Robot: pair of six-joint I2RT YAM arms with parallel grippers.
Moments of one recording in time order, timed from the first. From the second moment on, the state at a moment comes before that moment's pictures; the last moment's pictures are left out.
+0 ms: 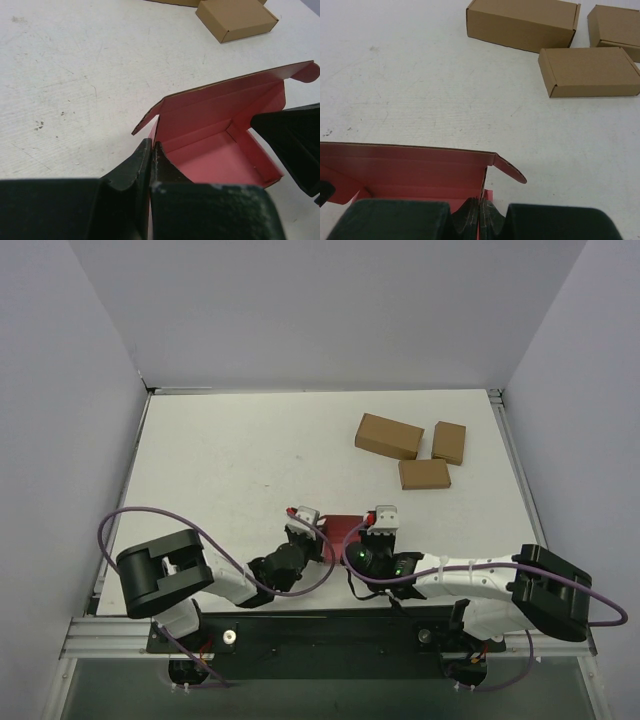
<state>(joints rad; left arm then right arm) -1.18 1.62 0.37 1.06 -0.66 -0.38 1.16 1.30 0.48 -0.08 1.03 0.82</state>
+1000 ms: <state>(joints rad) -1.01 1.59 0.30 1.11 -0.50 -0.32 1.12 1.40 0.42 0.32 0.95 0.60</state>
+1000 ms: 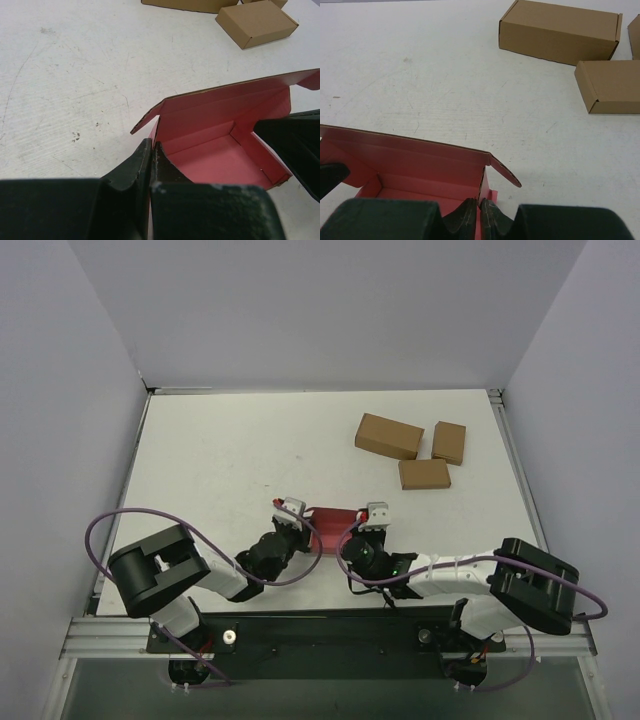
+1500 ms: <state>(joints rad) -1.03 1.54 0.31 1.07 -0.36 -0.16 1.17 1.06 0.46 -0.11 0.88 0.78</state>
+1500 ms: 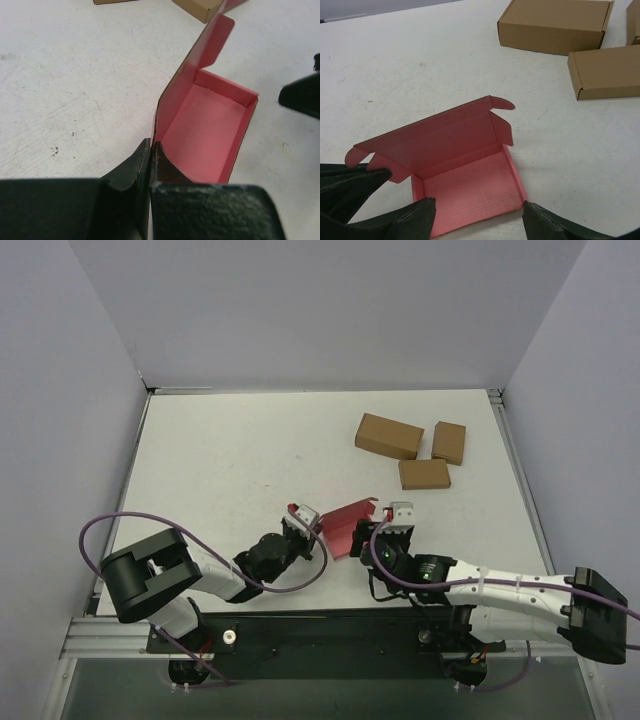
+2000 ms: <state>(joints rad) -0.96 1.45 0.31 0.94 -0.07 -0.04 0.76 0.89 0.75 -0.51 0.36 0.45</state>
